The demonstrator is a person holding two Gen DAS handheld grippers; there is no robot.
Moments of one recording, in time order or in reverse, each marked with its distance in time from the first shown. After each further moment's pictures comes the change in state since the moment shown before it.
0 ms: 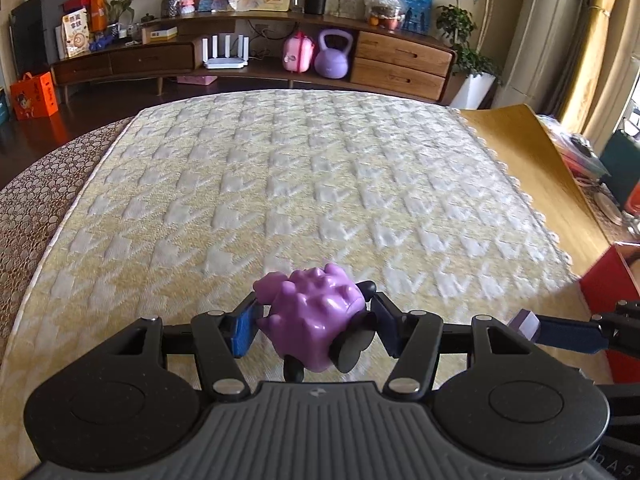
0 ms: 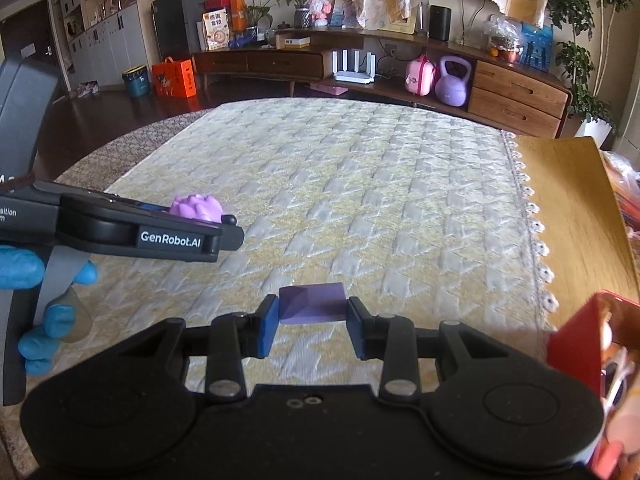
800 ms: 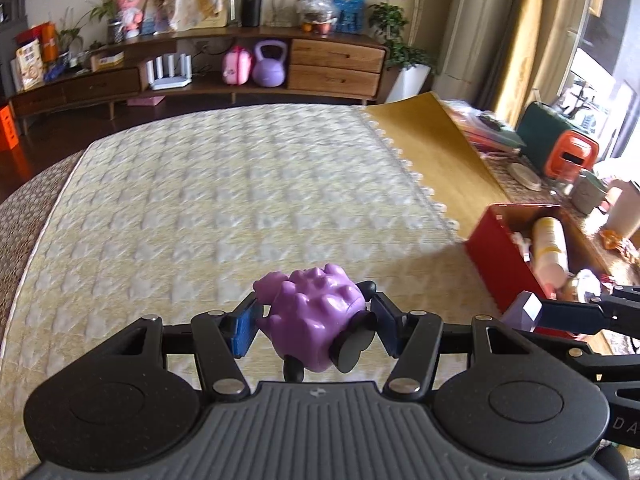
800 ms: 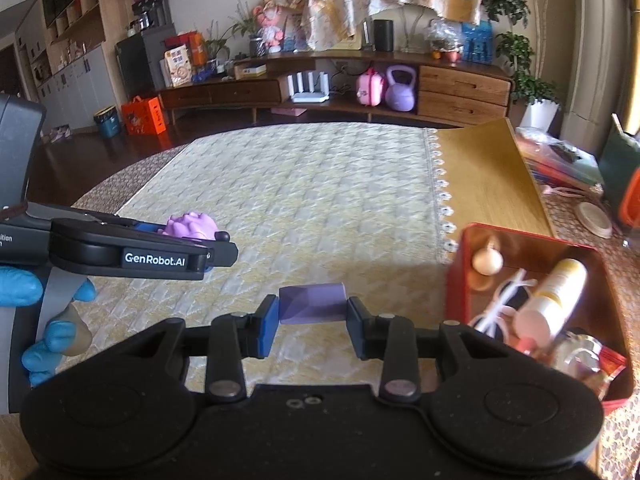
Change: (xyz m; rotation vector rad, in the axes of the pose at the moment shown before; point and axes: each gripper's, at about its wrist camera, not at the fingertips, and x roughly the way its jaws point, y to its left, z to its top) left arm -0.078 -0.080 -0.019 0.118 -0.016 -0.113; right arm -0.110 -0.033 -0.042 0.134 -0.070 -0.065
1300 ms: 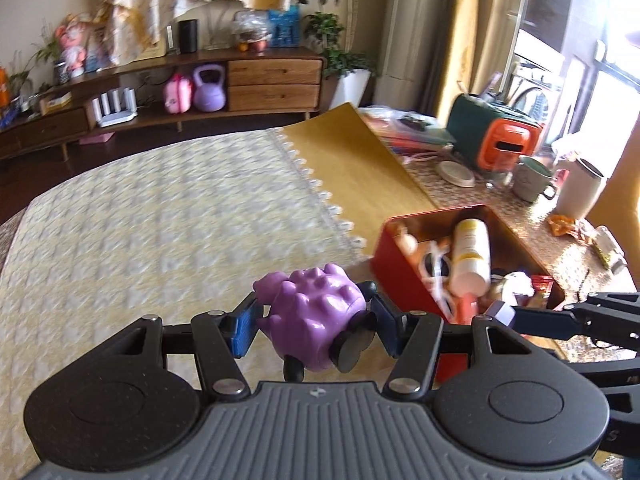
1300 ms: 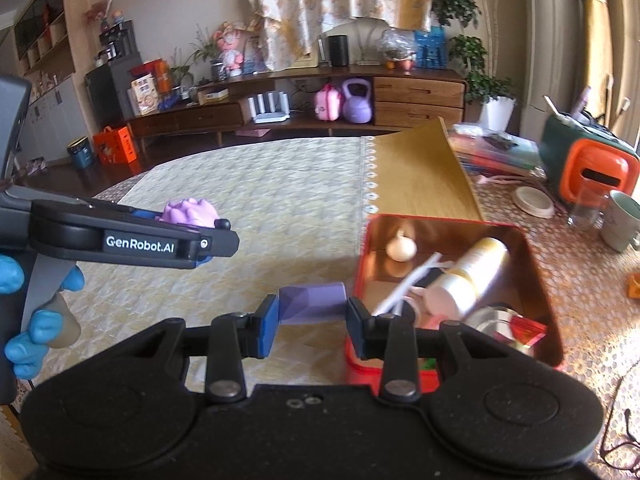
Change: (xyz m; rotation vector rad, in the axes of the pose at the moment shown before) left arm -0.006 -0.091 0.018 0.126 -0.033 -0.094; right arm -0.039 -0.066 -0.024 0.081 -0.057 -0.067
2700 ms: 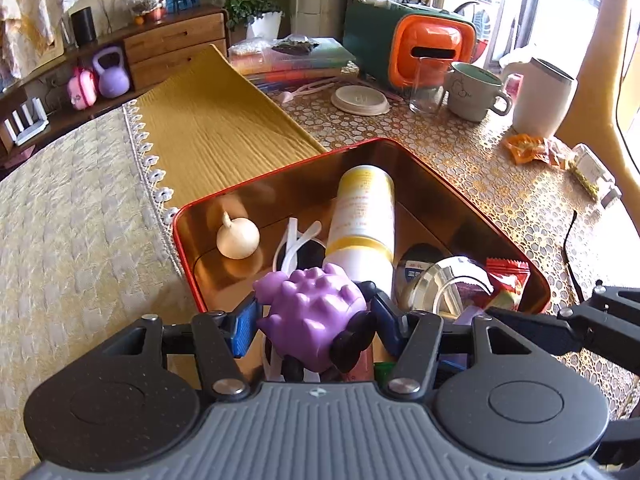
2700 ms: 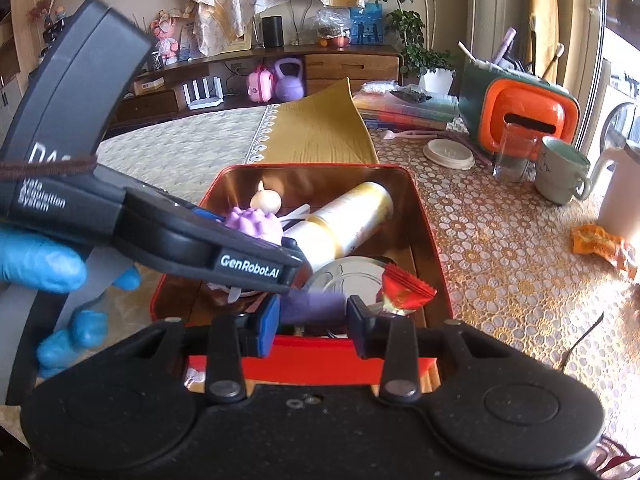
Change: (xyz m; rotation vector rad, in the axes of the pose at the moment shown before) left arm 0.136 -0.133 0.009 0.202 0.165 -0.109; right arm 0.021 -0.091 -0.035 0.066 0.045 -0.138
